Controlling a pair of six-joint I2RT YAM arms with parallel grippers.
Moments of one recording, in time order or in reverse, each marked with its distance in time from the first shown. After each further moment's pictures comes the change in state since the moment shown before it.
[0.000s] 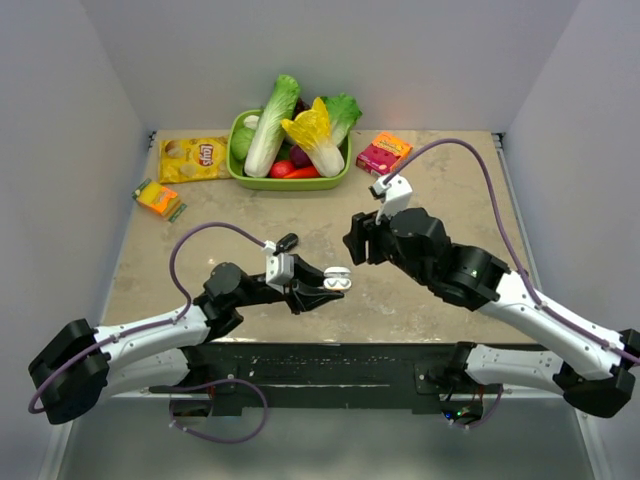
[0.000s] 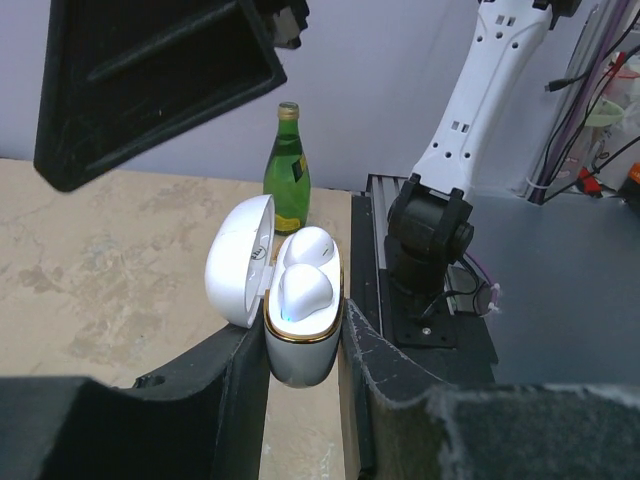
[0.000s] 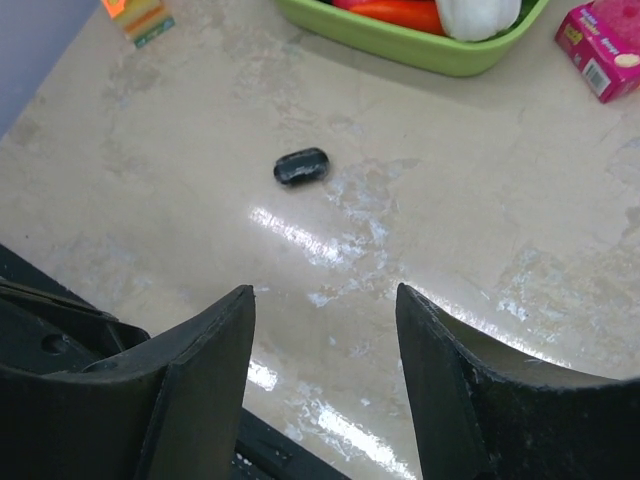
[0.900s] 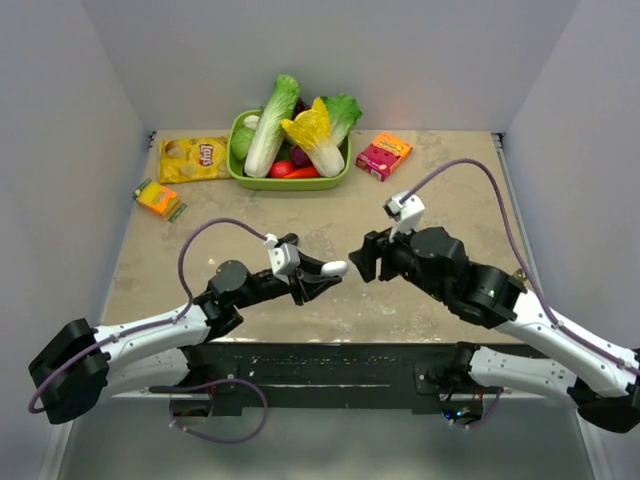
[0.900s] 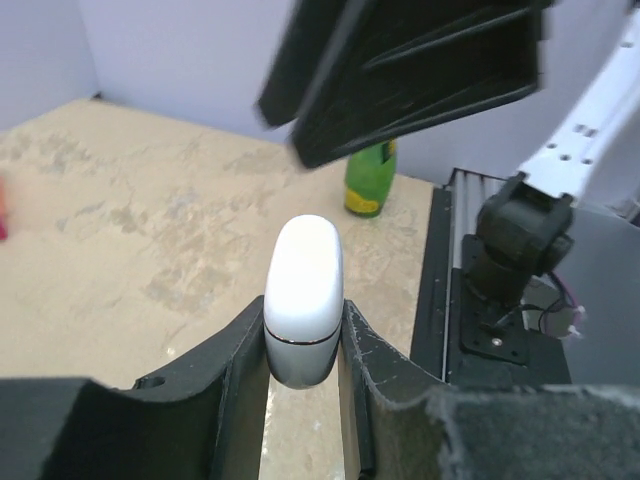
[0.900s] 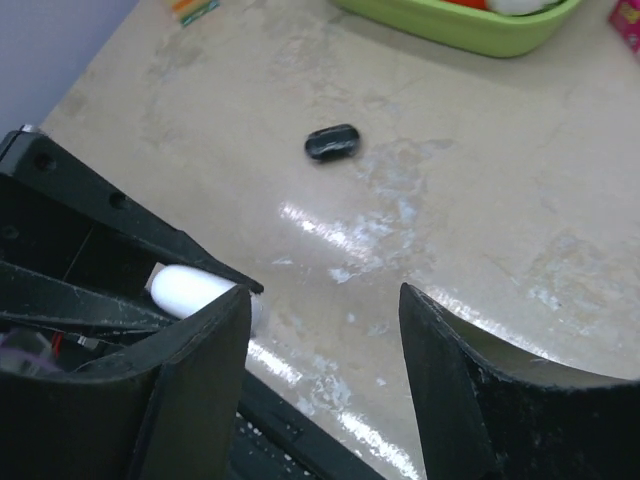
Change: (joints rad) left arm 0.000 -0.009 0.003 -0.092 -0.182 0.043; right arm 0.004 -0.113 -0.132 0.037 -0.133 0.002
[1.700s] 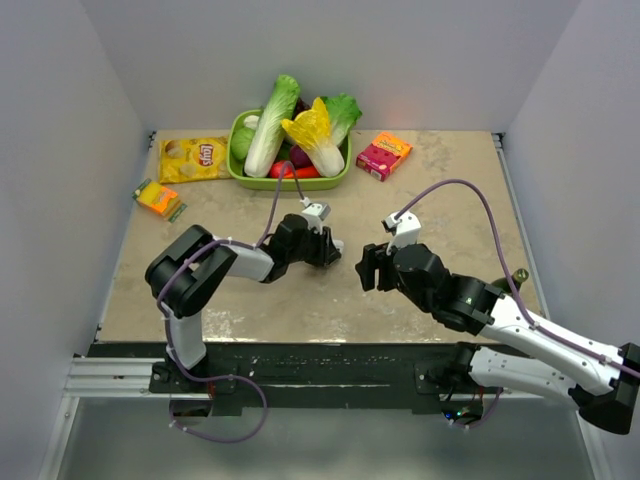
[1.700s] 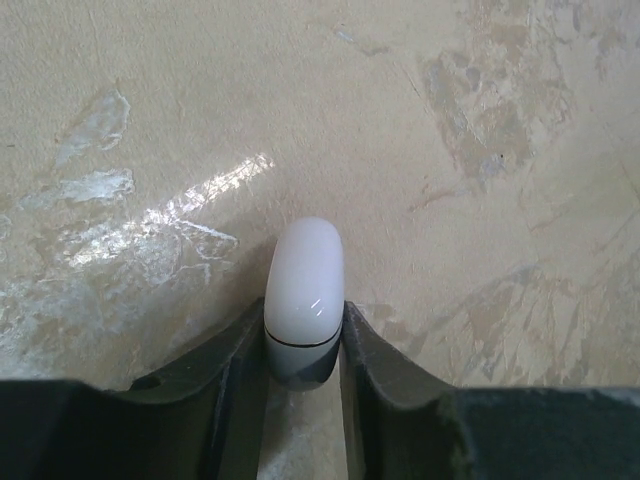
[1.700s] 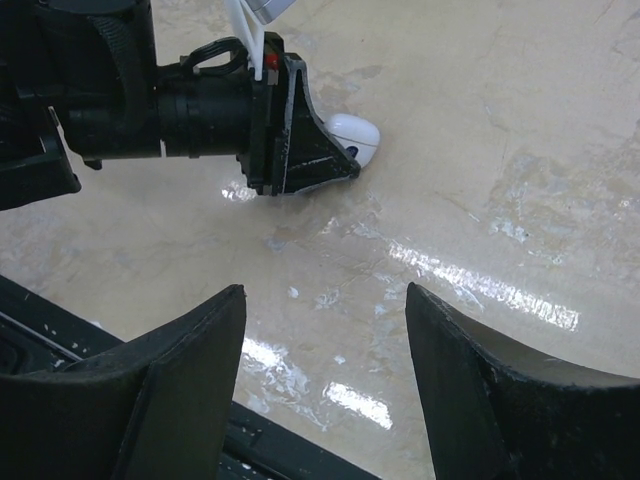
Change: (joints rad) left arm 0.227 0.857 0.420 -0.255 -0.170 -0.292; right arm 0.000 -0.043 -0.243 0.079 0.170 0.100
